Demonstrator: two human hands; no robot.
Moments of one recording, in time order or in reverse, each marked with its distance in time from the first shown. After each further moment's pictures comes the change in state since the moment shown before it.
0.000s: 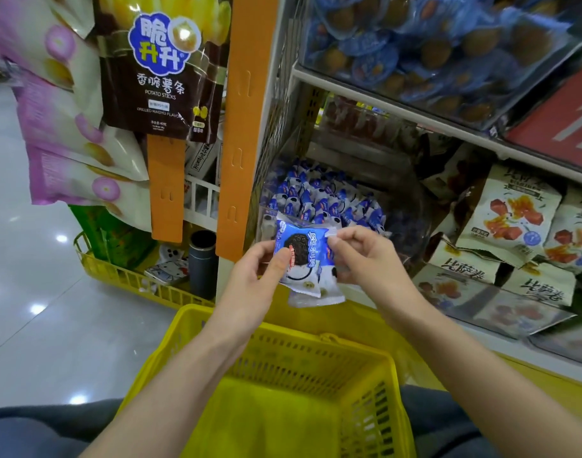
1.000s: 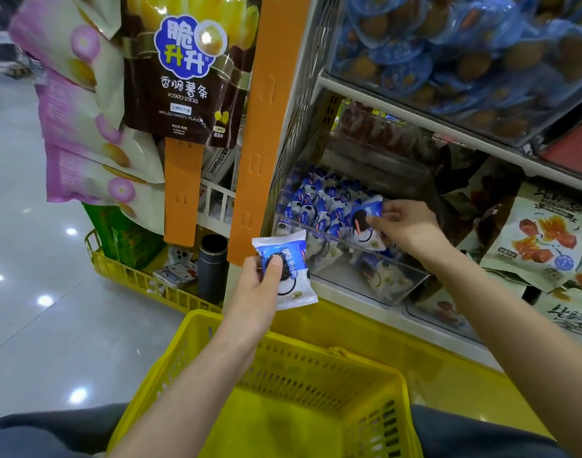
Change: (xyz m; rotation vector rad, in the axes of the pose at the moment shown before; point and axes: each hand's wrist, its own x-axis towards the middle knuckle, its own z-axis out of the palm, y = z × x) left_hand 0.017 -0.020 -0.008 -0.013 0.206 -0.249; right_hand 0.094 -0.010 -0.045 -0.654 0.210 0.080
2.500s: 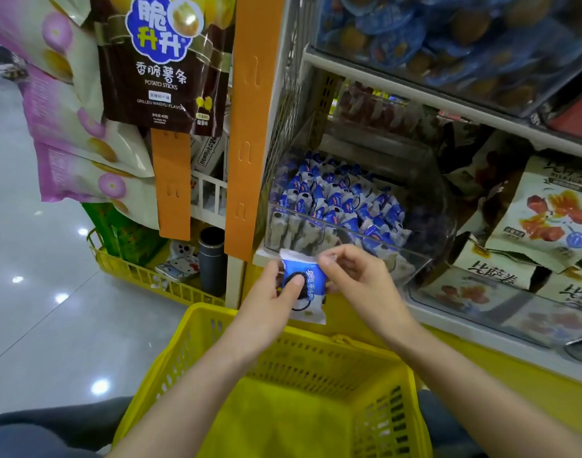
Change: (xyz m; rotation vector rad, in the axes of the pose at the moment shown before) left_hand -0.005 -0.008 0.013 0.223 -0.179 0.116; right_hand -0.100 0.008 0.058 0.542 -0.225 -0.221
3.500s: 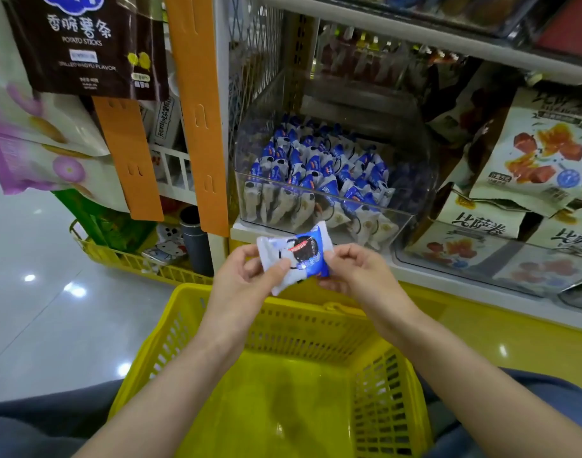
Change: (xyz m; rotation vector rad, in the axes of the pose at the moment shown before) left_hand -0.011 -0.016 0.017 -0.356 0.089 -0.040; right_hand -0.018 0.036 -0.019 0.392 0.042 0.381
